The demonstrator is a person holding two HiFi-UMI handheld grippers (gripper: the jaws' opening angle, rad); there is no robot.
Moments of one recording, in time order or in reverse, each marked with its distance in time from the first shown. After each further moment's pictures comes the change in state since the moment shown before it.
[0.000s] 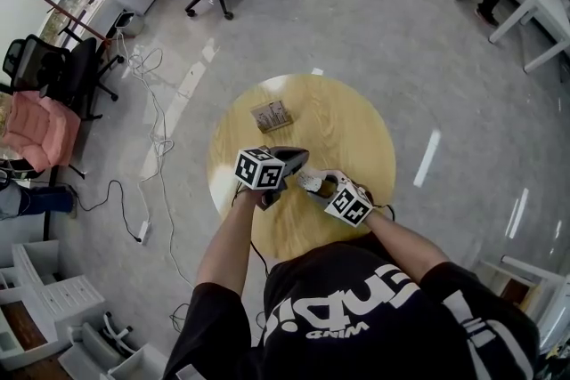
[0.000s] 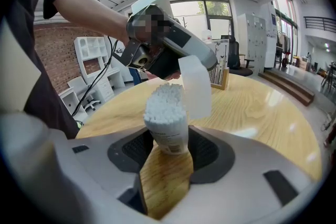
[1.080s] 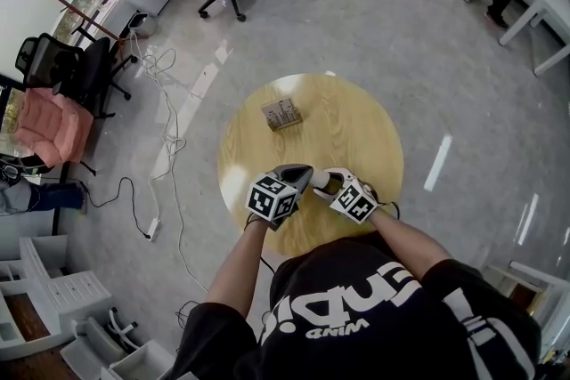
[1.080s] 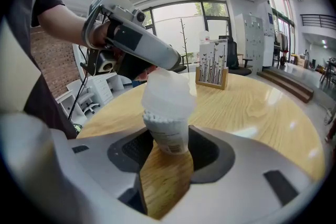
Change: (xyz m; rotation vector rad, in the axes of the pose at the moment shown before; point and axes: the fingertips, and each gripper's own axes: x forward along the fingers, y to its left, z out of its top) left arm -0.029 -0.033 -0.025 0.101 -0.025 0.215; right arm 0.004 -0.002 0.003 0.025 -0.009 0.001
